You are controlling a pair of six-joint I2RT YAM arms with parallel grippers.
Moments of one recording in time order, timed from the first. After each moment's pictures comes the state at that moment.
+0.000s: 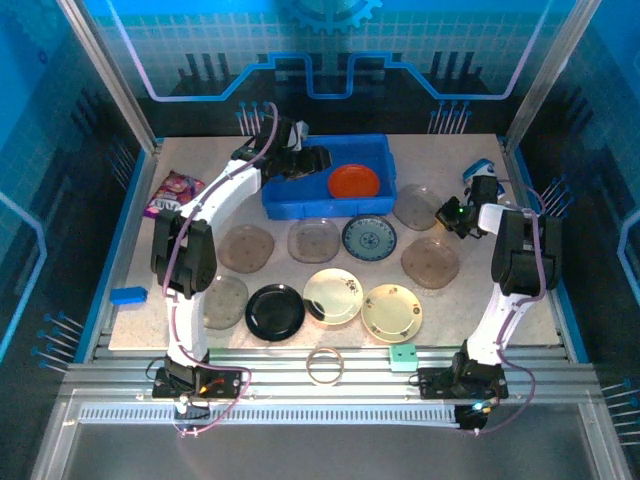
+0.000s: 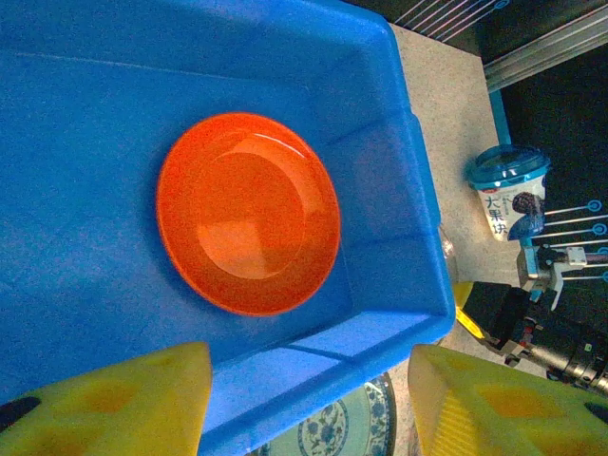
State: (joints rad) left arm -0.33 2.03 1.79 -0.46 0.38 -0.59; right arm -0.20 1.95 1.13 -0.20 -0.37 0.63
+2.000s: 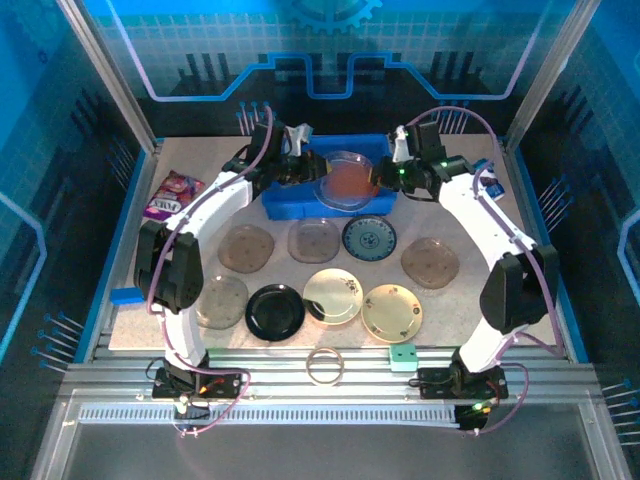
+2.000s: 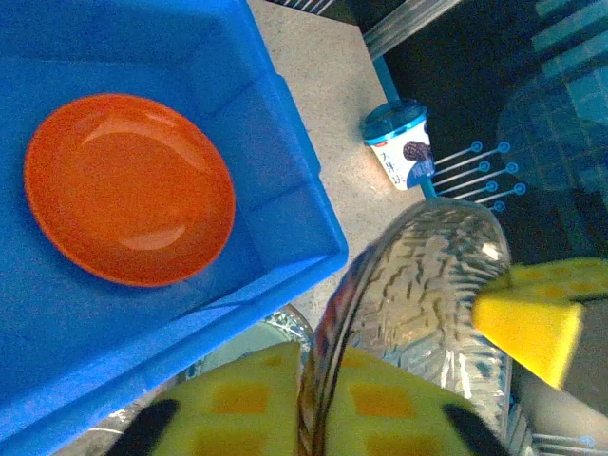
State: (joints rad) left arm -0.33 1.88 1.60 -0.29 0.57 -0.55; right arm 0.29 1.70 1.55 -0.64 -0.34 0.47
